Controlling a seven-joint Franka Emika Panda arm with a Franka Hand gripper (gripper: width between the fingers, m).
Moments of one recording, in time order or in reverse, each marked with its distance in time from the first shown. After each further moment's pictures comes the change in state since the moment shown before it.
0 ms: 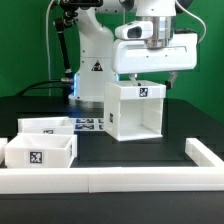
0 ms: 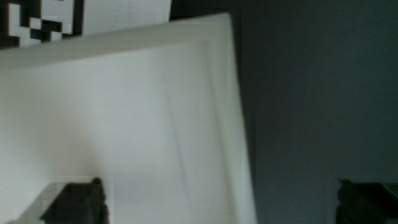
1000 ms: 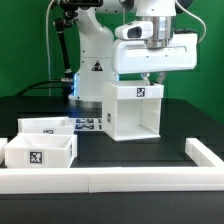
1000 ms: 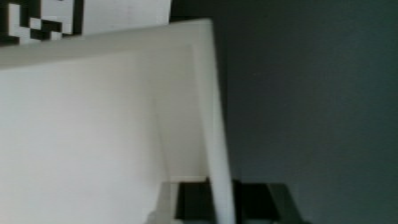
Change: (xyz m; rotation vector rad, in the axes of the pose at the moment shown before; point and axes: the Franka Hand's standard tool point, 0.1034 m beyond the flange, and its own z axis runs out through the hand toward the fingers) arm 0.000 0.000 0.000 0.000 0.001 0.000
